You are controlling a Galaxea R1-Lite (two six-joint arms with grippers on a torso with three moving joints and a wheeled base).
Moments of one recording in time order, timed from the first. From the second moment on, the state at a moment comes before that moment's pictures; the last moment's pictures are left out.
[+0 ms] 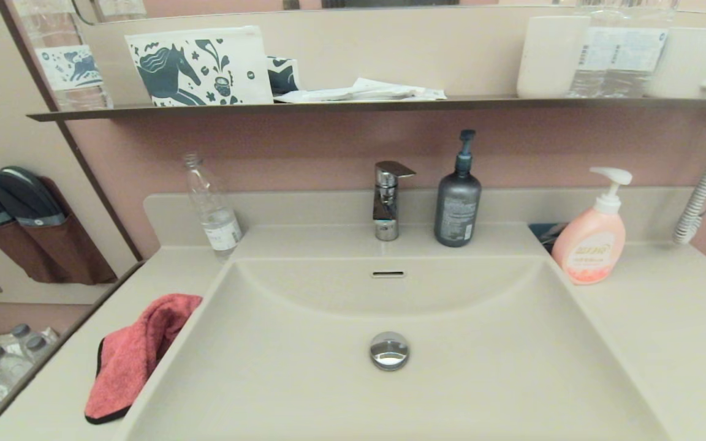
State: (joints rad) left arm 0.00 0.00 0.00 0.00 -0.05 0.05; right arm 0.00 0.00 0.00 0.01 -0.02 0.01
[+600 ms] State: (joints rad) left arm 0.00 0.00 0.00 0.00 -0.05 0.05; right arm 0.00 0.04 -0.11 0.03 -0.02 0.00
